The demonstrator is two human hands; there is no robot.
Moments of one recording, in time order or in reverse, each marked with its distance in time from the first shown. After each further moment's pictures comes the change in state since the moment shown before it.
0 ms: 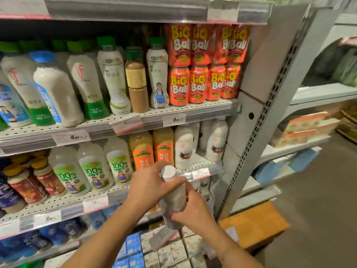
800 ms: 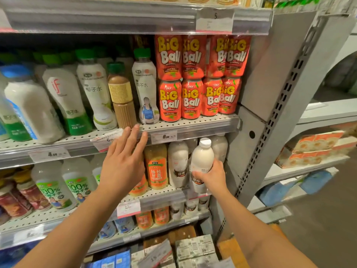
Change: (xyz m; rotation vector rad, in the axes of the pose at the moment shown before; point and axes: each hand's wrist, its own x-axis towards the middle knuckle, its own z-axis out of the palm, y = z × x) left_hand 0.093 -0.036 -0.004 0.674 0.201 0.197; right_hand 0.178 0.067 -0.103 0.127 0.395 0.035
